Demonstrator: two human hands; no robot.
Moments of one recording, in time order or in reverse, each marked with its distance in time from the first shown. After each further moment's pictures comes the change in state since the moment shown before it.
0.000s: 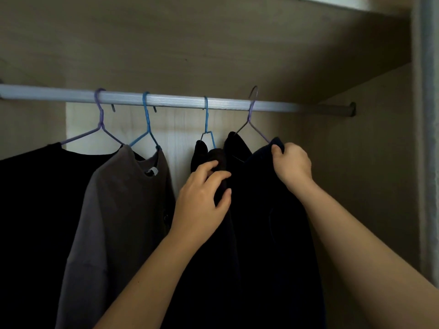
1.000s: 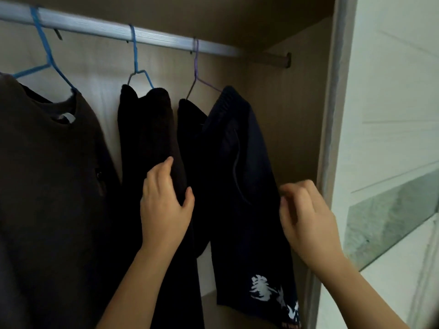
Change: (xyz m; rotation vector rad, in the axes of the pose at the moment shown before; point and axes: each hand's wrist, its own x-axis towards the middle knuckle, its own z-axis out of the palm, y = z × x) left_hand -0.083 0.036 0.060 -0.133 0.048 -0.236; right_hand -0.182 0.128 -0.087 -0.386 0.198 -0.493
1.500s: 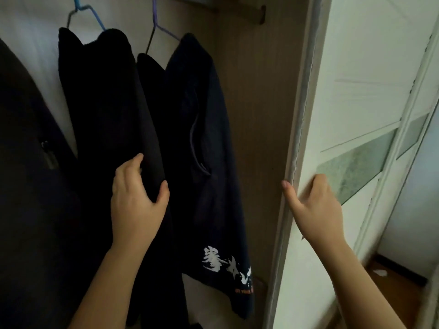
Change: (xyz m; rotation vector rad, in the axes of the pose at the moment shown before) left_hand -0.041 -0.019 0.012 -0.102 -0.115 -0.067; right_hand -0.049 0.035 -0.020 -0.183 -0.208 0.678
